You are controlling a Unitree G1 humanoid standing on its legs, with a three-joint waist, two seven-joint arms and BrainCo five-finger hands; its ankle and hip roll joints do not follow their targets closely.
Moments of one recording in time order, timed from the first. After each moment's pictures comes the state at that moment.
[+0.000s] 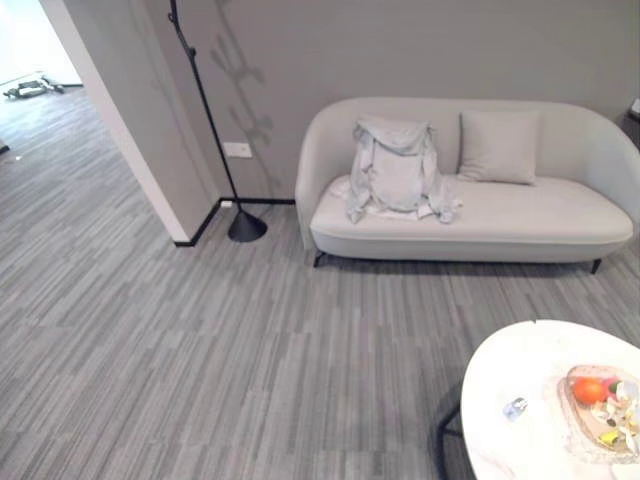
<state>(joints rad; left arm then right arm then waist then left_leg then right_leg) 0.07 0.22 -0.16 1.29 -0.07 -0.04 0.02 0.04 -0.26 0.20 1.27 0.13 0.02 -0.09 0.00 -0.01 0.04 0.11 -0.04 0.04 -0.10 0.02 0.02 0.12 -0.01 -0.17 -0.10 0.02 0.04</state>
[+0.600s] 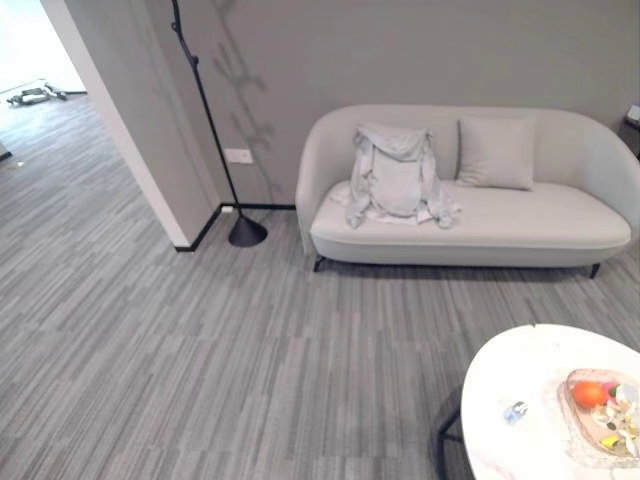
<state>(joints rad) 0.07 0.22 -0.16 1.29 -0.07 -0.04 0.02 0.05 -0.26 0.20 1.27 0.13 0.02 -0.10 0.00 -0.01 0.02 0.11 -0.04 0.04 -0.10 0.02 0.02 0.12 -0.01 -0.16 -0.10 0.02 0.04</state>
